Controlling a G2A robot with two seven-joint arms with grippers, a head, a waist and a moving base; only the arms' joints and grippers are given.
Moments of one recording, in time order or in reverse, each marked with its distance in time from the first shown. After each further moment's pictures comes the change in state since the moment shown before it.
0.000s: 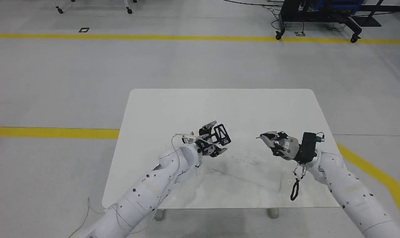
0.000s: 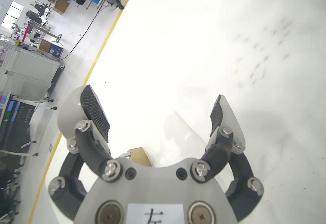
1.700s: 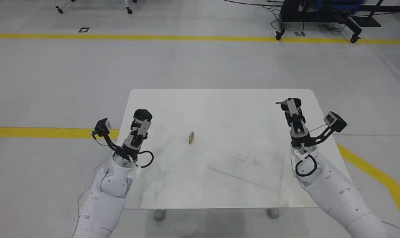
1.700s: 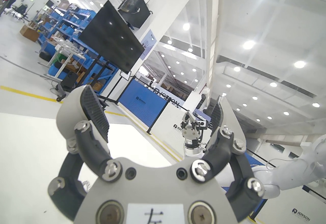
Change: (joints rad) left arm 0.328 0.103 -0.587 0.060 -1.278 -0.609 0.351; right arm 0.118 -0.082 -0.160 0.043 1.093 -0.184 0.228
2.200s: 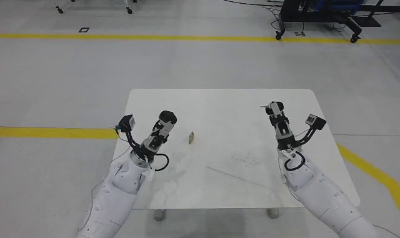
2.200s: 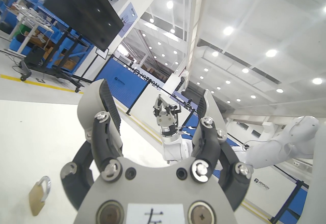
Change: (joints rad) left arm -0.089 -0.021 0.182 0.023 -0.162 -0.087 -0.149; right arm -0.021 -0.039 -0.078 -0.064 0.377 0.154 0.292
